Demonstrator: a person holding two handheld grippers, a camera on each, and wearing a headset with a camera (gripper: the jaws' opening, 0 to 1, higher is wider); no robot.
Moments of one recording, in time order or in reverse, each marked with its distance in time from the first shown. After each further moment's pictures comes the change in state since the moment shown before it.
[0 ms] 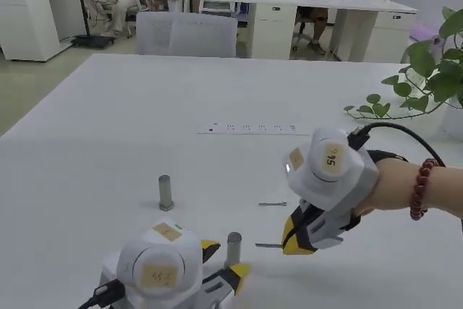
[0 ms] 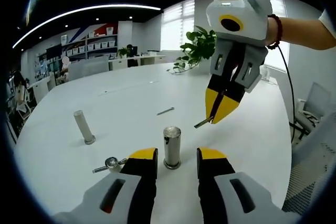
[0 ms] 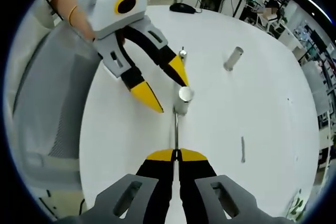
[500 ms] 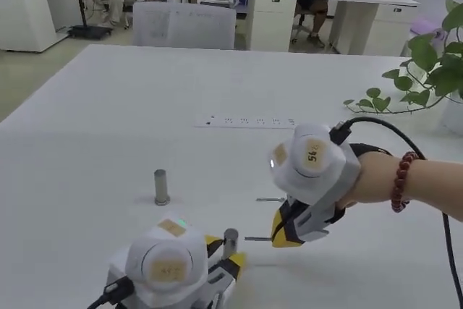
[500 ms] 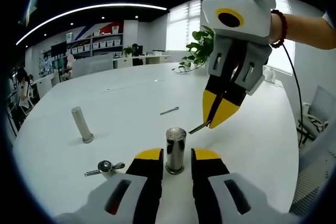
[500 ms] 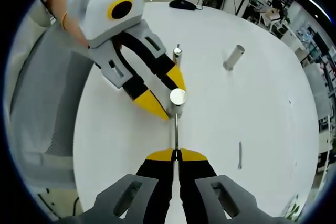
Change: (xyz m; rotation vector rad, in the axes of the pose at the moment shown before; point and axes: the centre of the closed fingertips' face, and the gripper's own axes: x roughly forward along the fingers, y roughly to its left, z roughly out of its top) left arm 0.016 0.004 -0.002 -0.022 -0.003 0.041; right arm 0.009 -0.009 0.003 -0.024 0.022 0.007
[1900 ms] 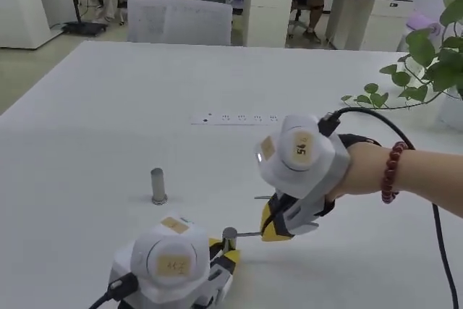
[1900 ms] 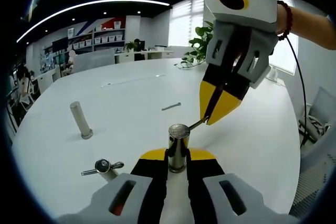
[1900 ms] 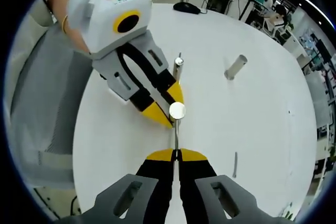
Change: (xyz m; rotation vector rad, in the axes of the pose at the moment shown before) left arm 0.004 0.001 -0.005 -0.024 0.036 0.010; right arm -0.001 -0.003 0.015 -0.042 -0.004 0.001
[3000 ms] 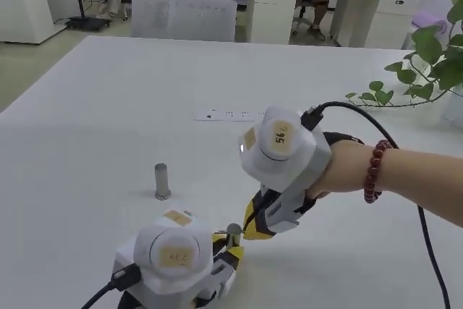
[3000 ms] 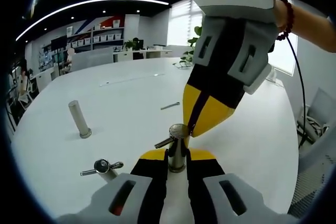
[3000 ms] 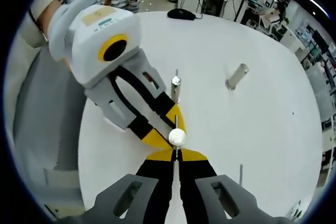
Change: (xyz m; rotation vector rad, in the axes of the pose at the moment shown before) left arm 0.001 0.000 -0.001 -0.012 0.007 -0.016; right arm 0.009 0.001 0.030 0.081 -0.048 0.020
